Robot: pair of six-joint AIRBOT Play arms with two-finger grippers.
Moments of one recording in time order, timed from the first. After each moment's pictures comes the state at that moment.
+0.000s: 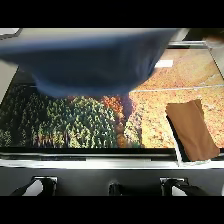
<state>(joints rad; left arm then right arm) 0.50 -1.02 1.78 0.83 -1.05 -1.31 -0.07 -1.19 1.97 -1.16 0.94 1.47</state>
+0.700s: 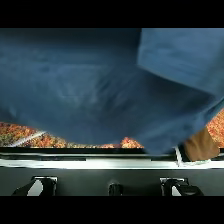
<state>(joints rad) 0.50 -0.88 2.04 1.03 -1.14 -1.46 -0.07 -0.86 2.02 -1.42 1.13 1.68</state>
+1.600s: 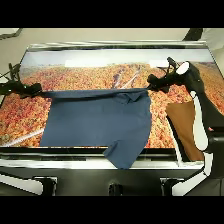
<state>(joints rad) 0.31 -1.72 1.64 1.20 -1.15 -1.40 -0.04 -1.83 1.77 -1.06 1.12 1.67</state>
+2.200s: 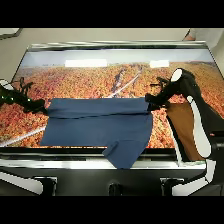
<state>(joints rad) 0.34 -1.76 1.54 1.26 -1.49 -1.34 0.02 -1.75 1.60 -1.22 1.50 1.66</state>
